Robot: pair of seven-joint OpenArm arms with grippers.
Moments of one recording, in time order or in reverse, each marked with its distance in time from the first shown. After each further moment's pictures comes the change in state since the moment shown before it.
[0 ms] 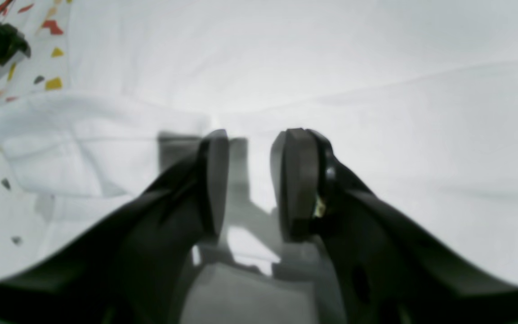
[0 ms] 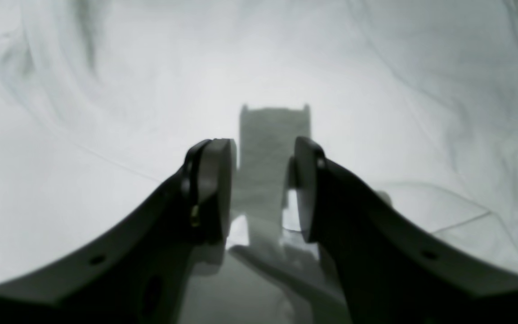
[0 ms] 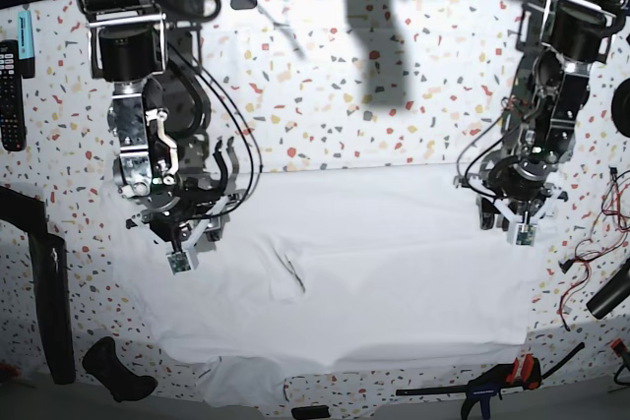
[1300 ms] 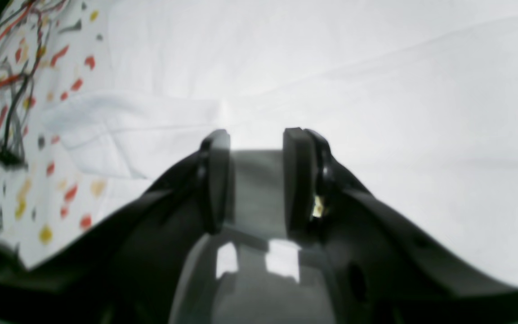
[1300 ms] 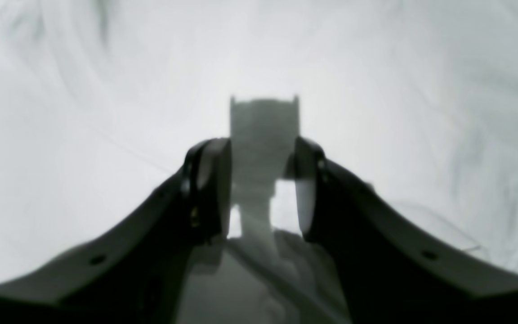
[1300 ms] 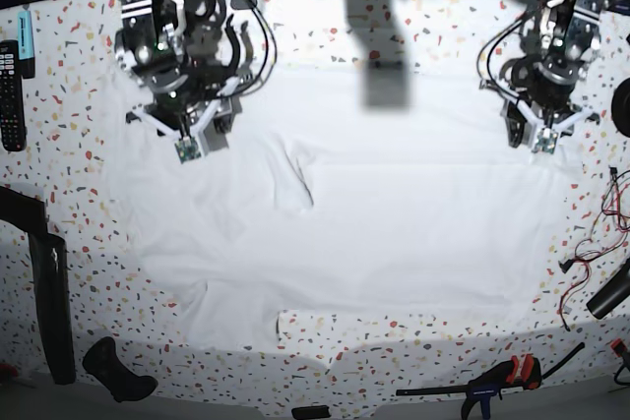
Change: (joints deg) left arm 29.9 -7.9 -5.8 27.9 6.9 3.3 3.2; right arm -32.7 0.0 0.0 39.8 1.2 -0.3 -12.8
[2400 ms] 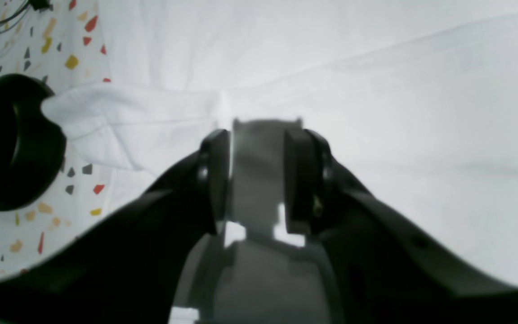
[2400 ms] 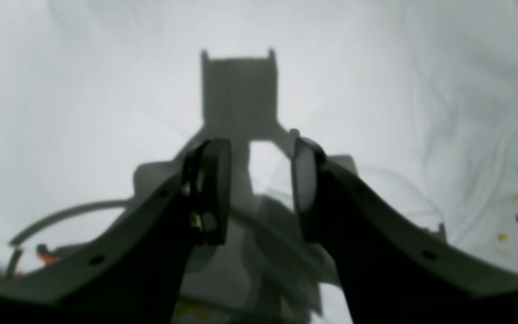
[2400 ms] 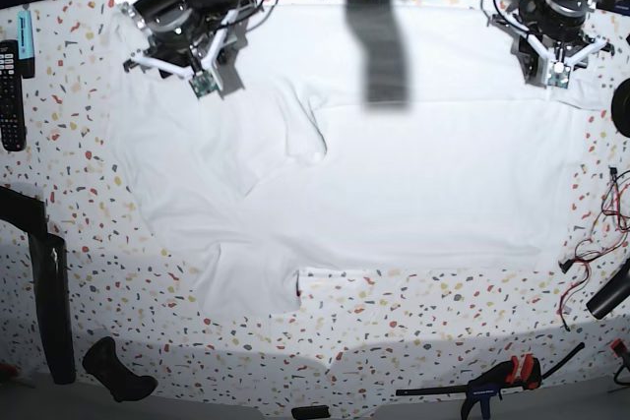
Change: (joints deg) left arm 17.3 4.3 -10.2 14.4 4.8 0.0 7.1; right arm -15.7 0.0 1.3 14.6 -7.3 0.4 -8.8
